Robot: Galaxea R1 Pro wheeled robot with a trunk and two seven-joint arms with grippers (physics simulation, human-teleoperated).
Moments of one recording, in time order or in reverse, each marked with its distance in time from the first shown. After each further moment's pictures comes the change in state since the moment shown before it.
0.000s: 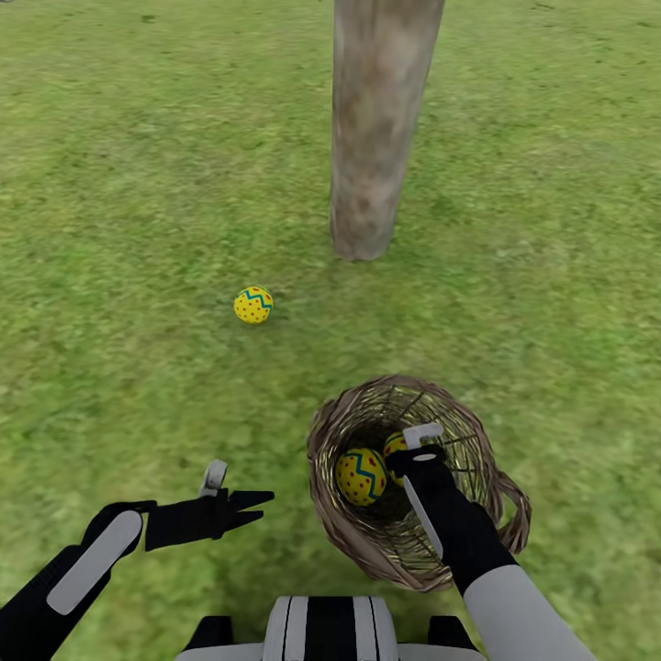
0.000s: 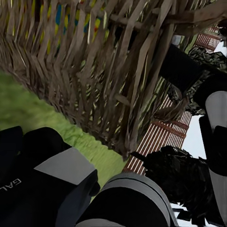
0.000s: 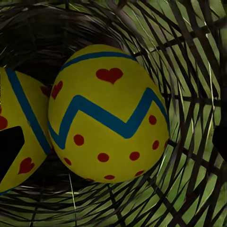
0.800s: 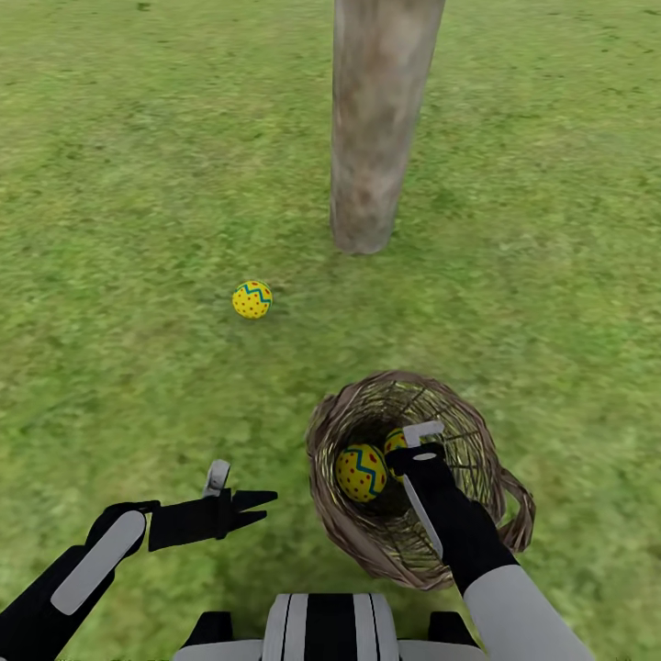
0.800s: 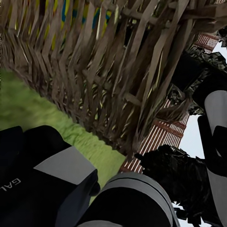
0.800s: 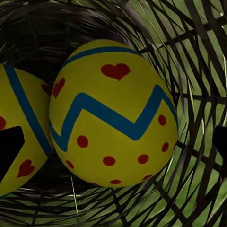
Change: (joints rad) left arm 0.000 -0.012 0.000 0.001 -0.001 0.003 0.001; right arm 0.000 0.000 0.002 -0.007 -0.001 -0.009 0.002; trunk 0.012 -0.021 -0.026
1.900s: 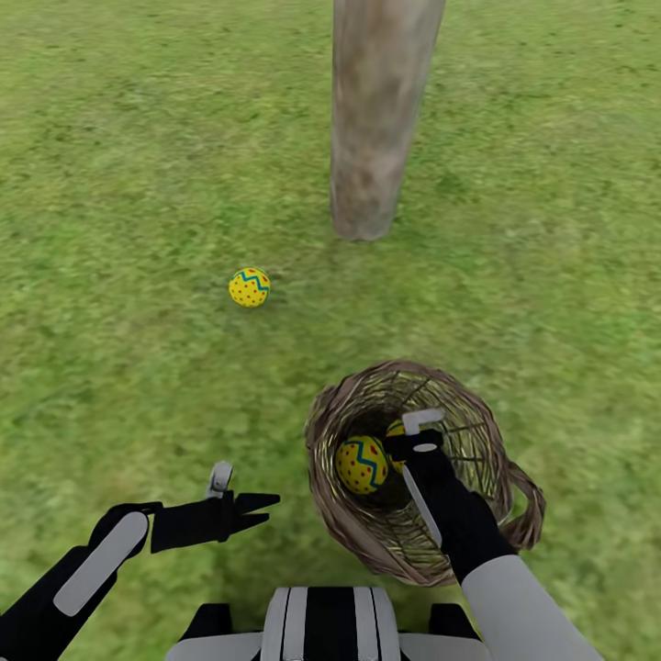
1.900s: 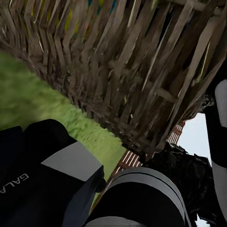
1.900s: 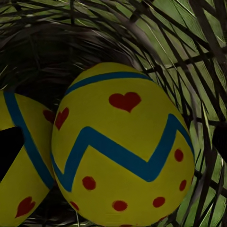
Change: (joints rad) left arm 0.000 -0.002 -0.016 -0.002 0.000 -0.001 -0.001; right arm -0.028 0.004 -0.003 -0.011 -0.001 -0.054 0.004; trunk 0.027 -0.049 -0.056
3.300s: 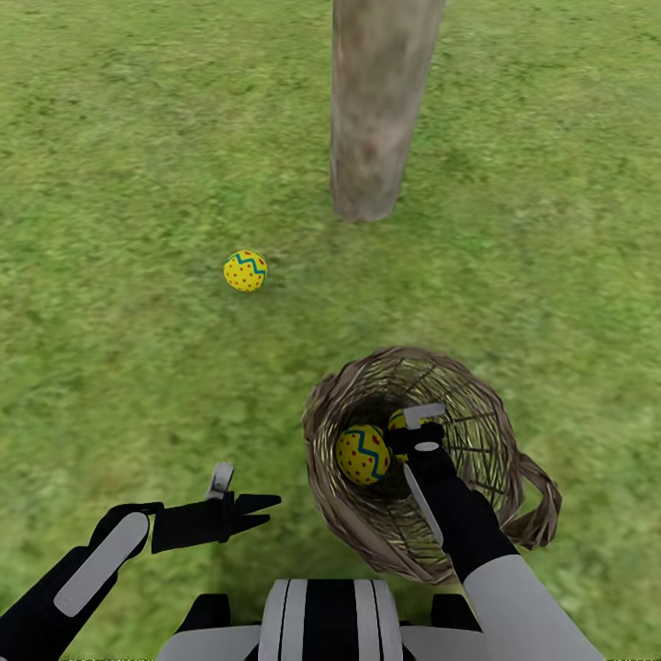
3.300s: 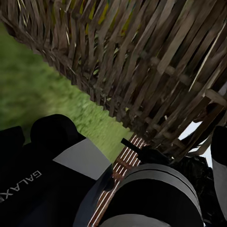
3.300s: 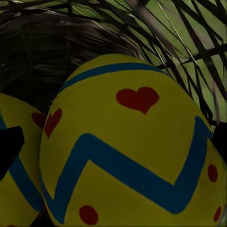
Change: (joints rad) left arm 0.000 0.000 -0.004 -0.002 0.000 0.003 0.000; right arm 0.000 -0.006 0.002 -0.016 0.014 -0.054 -0.001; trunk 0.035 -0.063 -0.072
